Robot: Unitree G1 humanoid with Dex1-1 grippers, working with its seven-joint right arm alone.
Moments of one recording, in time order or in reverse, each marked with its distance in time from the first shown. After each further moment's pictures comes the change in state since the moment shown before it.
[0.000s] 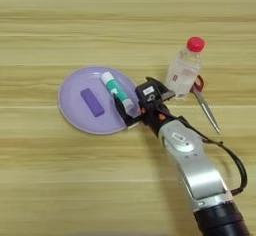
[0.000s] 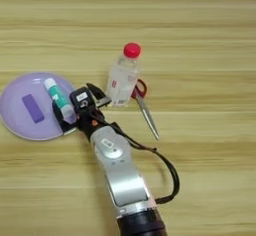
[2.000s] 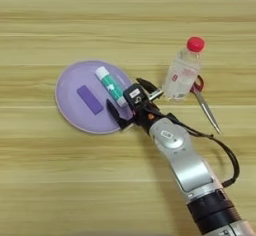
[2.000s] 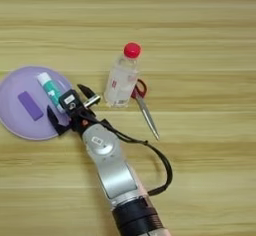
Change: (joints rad) arm -0.062 -0.015 0.081 0.108 -0.100 -0.061 0.024
